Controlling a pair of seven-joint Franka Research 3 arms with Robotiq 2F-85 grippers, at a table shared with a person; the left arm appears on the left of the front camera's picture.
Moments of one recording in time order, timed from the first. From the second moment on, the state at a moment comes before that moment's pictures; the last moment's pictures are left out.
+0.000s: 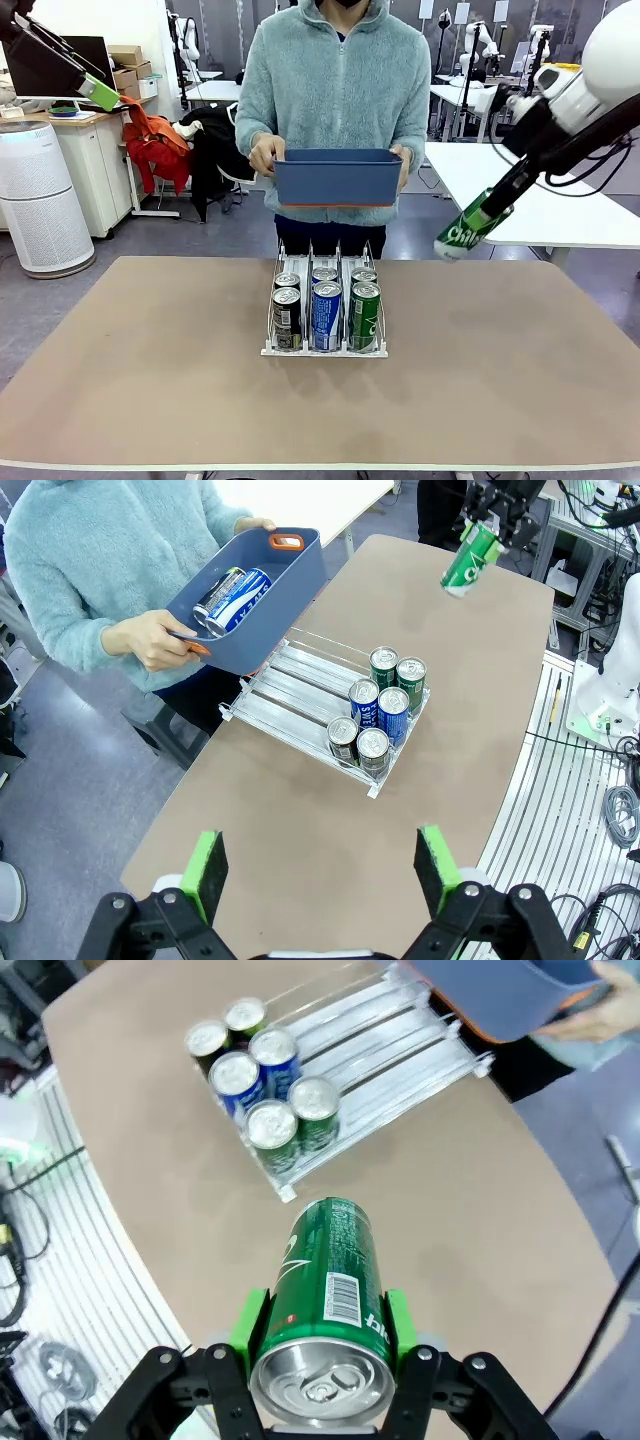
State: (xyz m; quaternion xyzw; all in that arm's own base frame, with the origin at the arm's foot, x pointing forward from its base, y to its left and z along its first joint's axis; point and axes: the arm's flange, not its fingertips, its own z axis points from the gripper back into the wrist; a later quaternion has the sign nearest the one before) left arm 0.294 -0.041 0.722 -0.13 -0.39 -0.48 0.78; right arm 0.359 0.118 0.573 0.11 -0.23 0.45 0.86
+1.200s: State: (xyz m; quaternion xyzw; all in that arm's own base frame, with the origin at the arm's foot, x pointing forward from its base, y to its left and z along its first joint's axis) left arm 0.294 -0.041 0.722 -0.13 -0.39 -0.48 0.78; right arm 0.349 0.172 0.524 0.12 -0.16 0.48 0.85
